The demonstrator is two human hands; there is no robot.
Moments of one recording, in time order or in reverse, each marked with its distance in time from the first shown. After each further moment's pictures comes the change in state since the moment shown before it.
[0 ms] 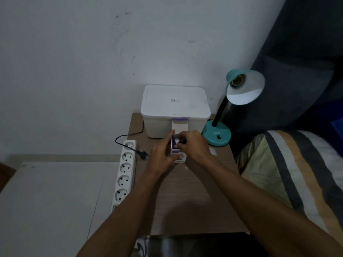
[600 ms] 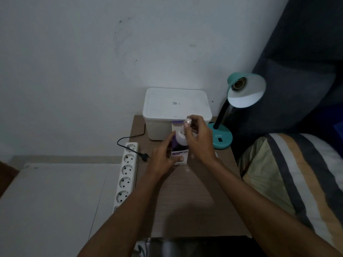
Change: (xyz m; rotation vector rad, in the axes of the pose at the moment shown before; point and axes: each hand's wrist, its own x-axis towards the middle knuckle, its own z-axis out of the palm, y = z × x) left_hand 0.001 -0.001 -0.002 -0.074 -0.005 -0.017; right_hand -0.003 -0.022 -0.024 0.563 0.370 0.008
